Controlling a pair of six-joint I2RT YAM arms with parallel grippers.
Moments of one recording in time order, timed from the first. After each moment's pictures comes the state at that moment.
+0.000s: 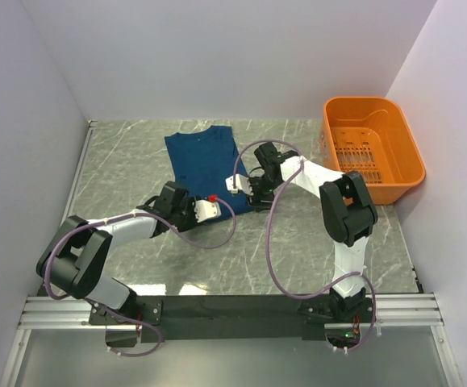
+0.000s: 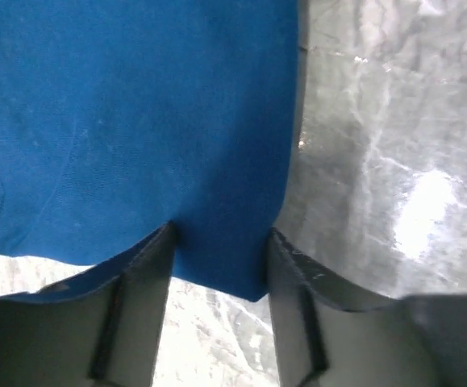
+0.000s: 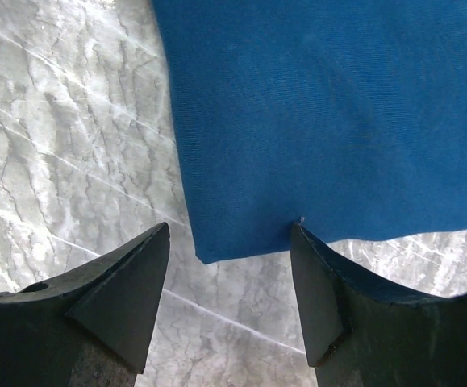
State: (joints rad) left arm -0.49 1.48 0.65 -0.02 0.24 0.81; right arm 0.47 1.98 1.42 -0.74 -0.48 -1.27
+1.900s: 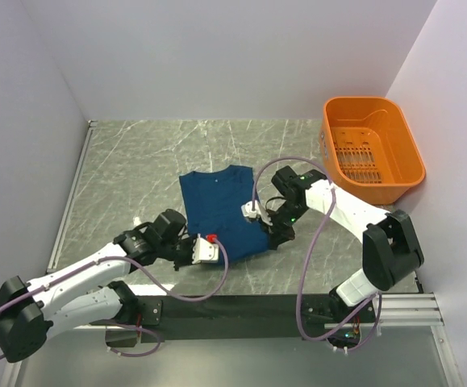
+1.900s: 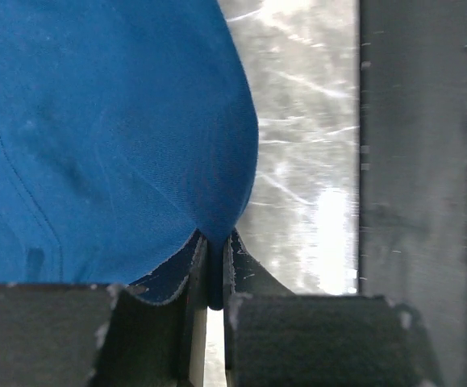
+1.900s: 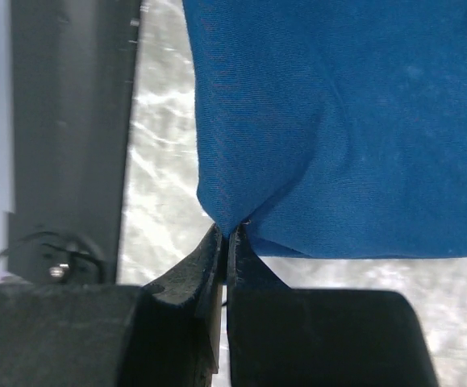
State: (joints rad) left arm -0.78 0.96 0.54 -0.43 0.47 0.67; right arm 0.52 1.54 1.09 -1.10 -0.71 -1.13
